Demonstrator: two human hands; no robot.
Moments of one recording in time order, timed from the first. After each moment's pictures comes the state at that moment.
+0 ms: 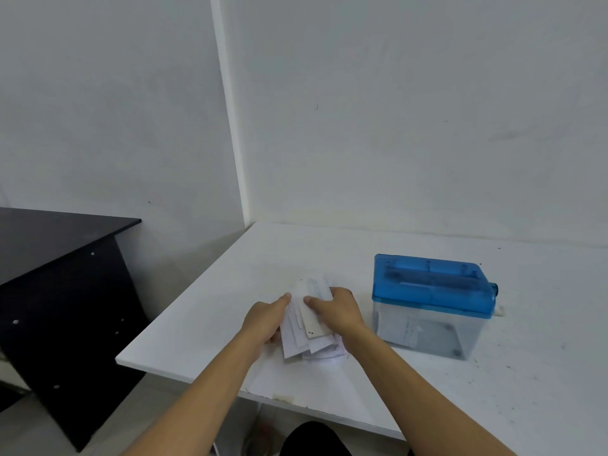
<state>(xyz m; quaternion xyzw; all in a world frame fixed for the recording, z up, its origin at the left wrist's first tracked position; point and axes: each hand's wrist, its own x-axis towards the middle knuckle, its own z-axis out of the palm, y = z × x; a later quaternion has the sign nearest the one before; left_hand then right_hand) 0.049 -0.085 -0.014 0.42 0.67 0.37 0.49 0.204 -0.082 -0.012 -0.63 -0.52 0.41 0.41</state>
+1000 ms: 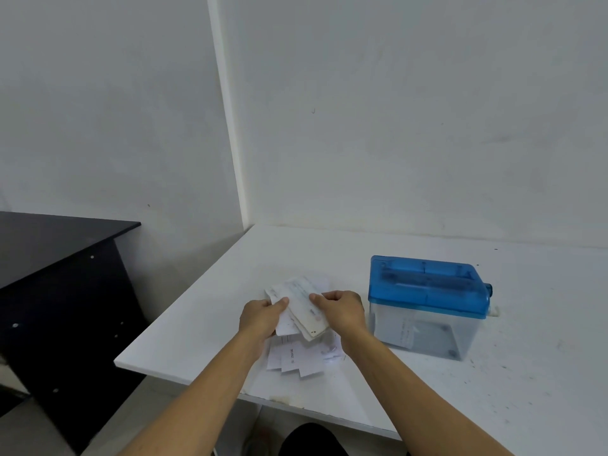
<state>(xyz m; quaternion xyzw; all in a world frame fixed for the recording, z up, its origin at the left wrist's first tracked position) 0.053 -0.080 -0.015 0.40 0.64 0.44 0.48 0.209 -0.089 -0.007 -0.63 -0.43 0.44 0.47</state>
